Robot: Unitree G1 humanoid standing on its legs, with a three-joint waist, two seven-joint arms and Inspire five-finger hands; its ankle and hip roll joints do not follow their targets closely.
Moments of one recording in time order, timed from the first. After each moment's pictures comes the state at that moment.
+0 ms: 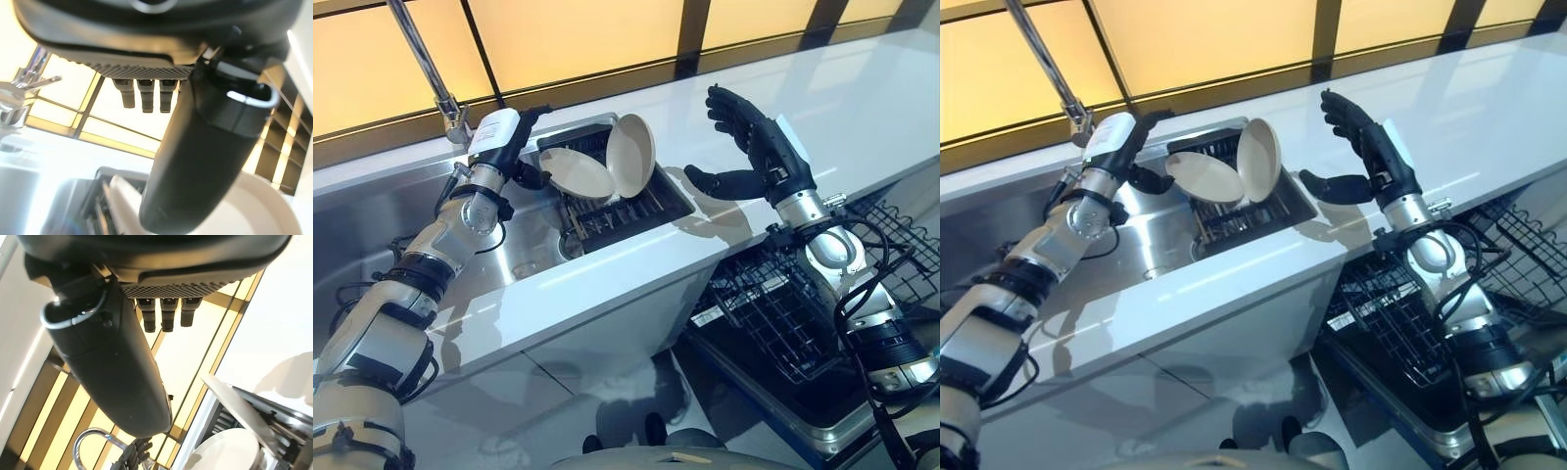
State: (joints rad) left arm -0.83 0.78 -0.53 0.60 0.20 -0.17 0.25; right arm -0.44 -0.73 0.20 0.07 0.31 -0.23 0.02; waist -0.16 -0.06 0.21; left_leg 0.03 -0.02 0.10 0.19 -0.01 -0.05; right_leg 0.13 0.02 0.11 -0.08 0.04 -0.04
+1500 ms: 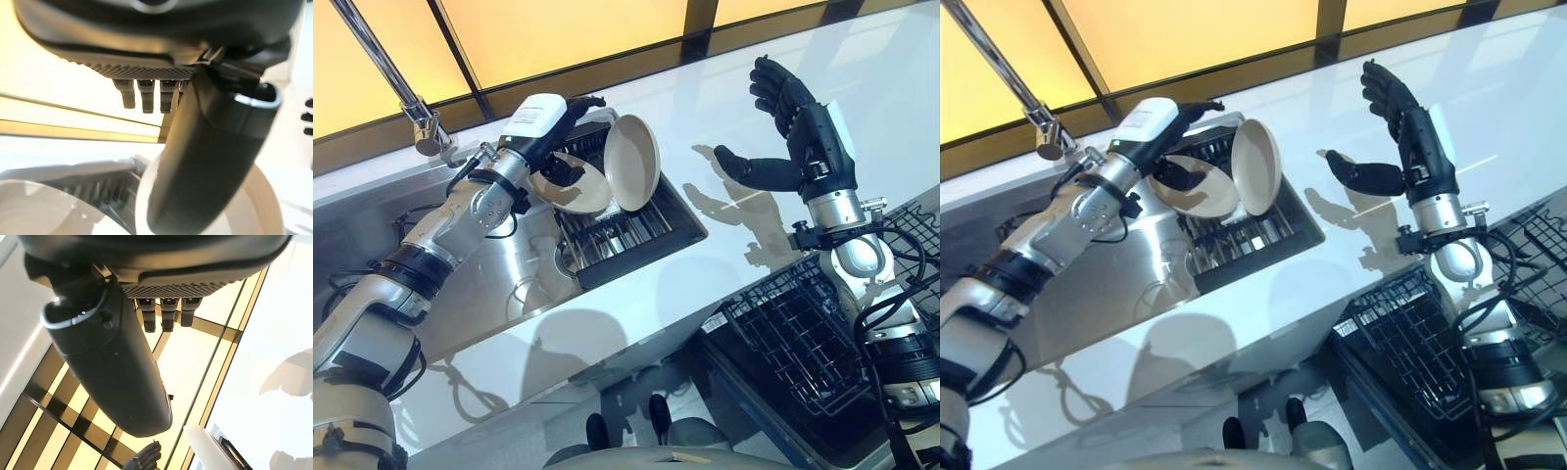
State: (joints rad) left arm -0.86 0.84 -0.60 0.41 0.28 -0.20 0.13; right arm -0.36 -0.74 0.08 0.01 0.29 -0.28 -0.06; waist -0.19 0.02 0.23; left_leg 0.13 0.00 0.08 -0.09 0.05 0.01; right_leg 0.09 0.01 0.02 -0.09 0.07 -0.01
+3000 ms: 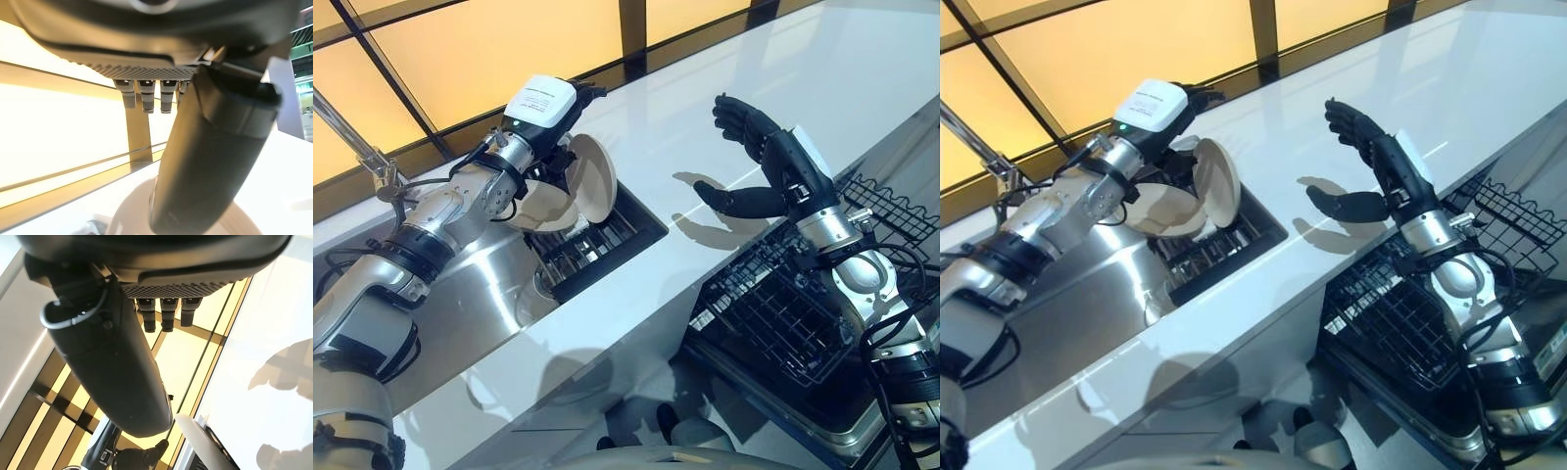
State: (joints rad) left arm -0.97 0.86 -0.69 0.42 0.49 -0.09 0.20; right arm -0.26 -0.76 0.08 -0.08 0.30 -0.25 0.12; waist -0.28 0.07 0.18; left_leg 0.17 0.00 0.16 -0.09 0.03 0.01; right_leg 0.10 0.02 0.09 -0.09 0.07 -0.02
